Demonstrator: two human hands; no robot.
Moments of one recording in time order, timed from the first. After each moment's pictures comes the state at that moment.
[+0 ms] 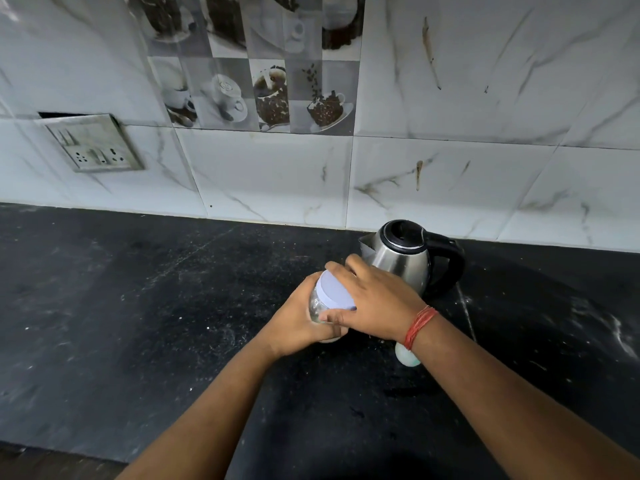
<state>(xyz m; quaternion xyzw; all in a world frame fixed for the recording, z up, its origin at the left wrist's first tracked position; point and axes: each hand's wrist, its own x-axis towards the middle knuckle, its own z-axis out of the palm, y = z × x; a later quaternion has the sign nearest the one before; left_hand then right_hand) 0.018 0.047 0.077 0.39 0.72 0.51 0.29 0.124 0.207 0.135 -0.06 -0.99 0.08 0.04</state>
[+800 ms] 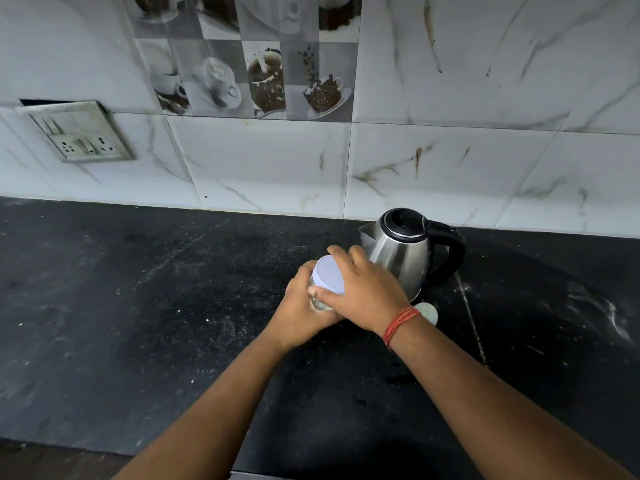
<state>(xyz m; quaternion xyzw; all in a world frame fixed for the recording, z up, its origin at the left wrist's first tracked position) 0.025 0.052 0.071 0.35 0.71 0.56 0.23 0.110 0.183 0.120 -0.19 -0.97 0.10 0.08</state>
